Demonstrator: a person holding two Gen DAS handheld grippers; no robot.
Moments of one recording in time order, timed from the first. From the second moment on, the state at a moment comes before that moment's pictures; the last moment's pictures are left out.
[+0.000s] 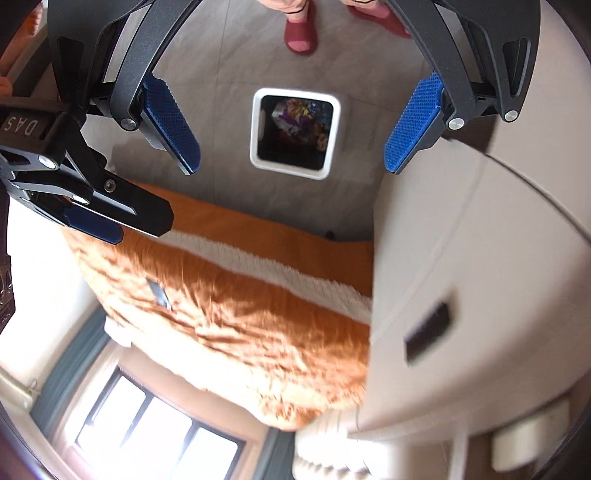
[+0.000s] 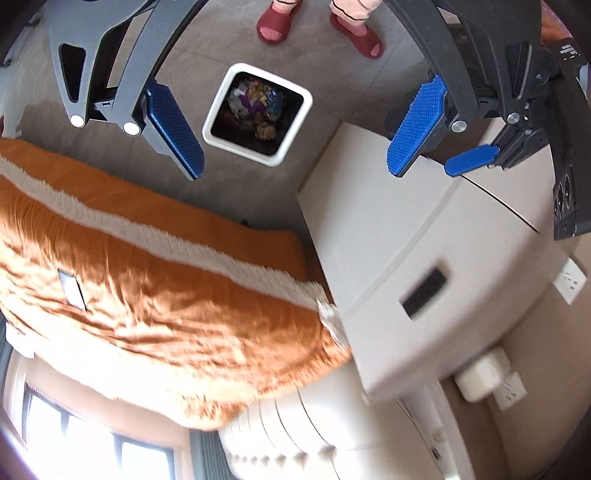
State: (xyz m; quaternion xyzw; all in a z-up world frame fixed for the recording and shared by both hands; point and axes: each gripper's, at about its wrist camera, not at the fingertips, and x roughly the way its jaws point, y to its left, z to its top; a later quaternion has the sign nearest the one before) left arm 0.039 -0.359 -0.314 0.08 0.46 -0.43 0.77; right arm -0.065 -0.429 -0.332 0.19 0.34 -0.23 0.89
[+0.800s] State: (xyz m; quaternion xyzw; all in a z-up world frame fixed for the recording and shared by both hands) left arm 0.078 -0.113 -0.102 0.00 0.31 -0.16 0.94; right arm 0.063 -0.234 -0.137 0.07 0.21 0.04 0.98
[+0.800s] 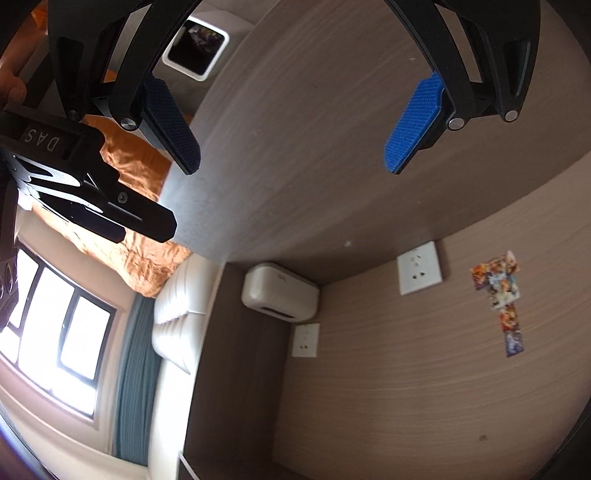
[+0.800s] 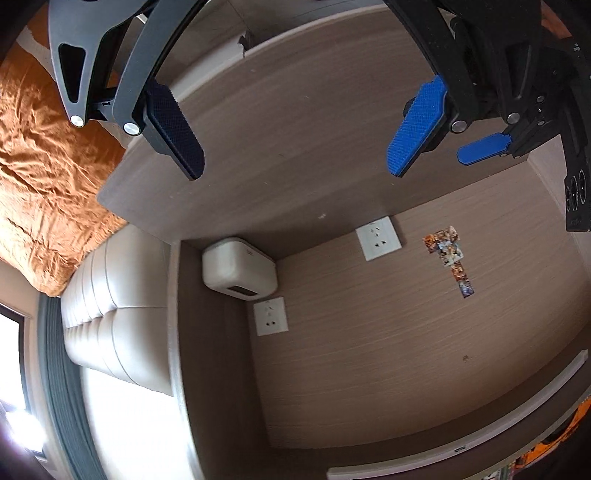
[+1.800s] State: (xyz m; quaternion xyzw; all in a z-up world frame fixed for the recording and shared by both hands) left arm 0.103 0.005 -0.054 0.00 0.27 -0.04 0.96; right arm 0.111 -0.140 -0.081 0.04 0.16 0.10 0.98
